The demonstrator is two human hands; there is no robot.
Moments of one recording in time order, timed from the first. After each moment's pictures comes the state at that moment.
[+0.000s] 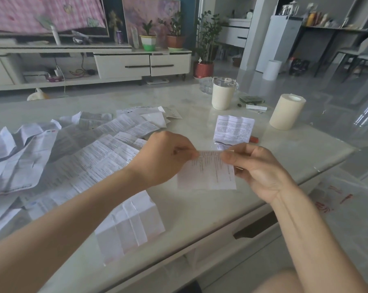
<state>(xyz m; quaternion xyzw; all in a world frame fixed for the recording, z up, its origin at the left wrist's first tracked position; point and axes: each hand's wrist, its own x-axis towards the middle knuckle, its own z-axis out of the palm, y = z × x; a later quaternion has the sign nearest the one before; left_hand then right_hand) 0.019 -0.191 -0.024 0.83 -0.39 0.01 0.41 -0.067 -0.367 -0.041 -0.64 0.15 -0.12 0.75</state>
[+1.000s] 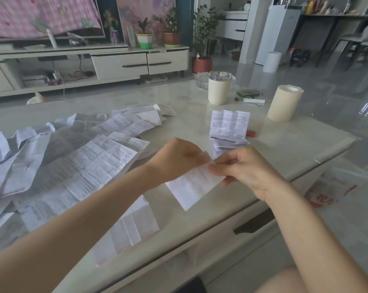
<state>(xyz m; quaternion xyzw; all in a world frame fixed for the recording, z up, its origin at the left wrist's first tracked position) 0.020 -0.228 -0.041 0.84 -0.33 -0.16 0.40 -0.066 -0.370 -0.053 -0.78 0.18 -0.06 0.60</state>
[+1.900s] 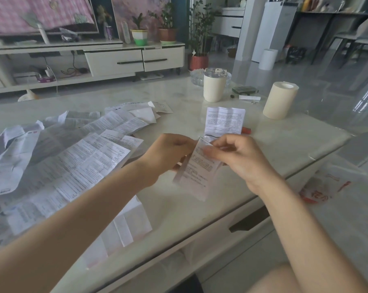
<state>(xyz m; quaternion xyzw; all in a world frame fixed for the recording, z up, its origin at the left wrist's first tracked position) 0.023 -0.231 -0.041 0.75 -0.25 -0.25 0.55 -0.058 -0.370 -0.052 -0.78 0.15 -0.17 0.58</state>
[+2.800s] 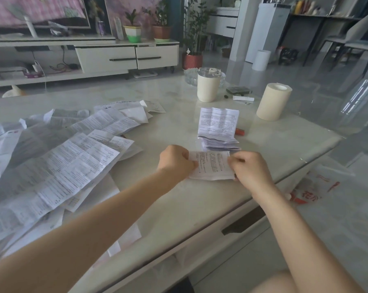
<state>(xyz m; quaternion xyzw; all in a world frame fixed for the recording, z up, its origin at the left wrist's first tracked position) 0.032 -0.277 -0.083 0.86 -0.16 -0.16 0.45 -0.055 -0.412 -0.090 -0.84 0.32 -0.20 0.40</state>
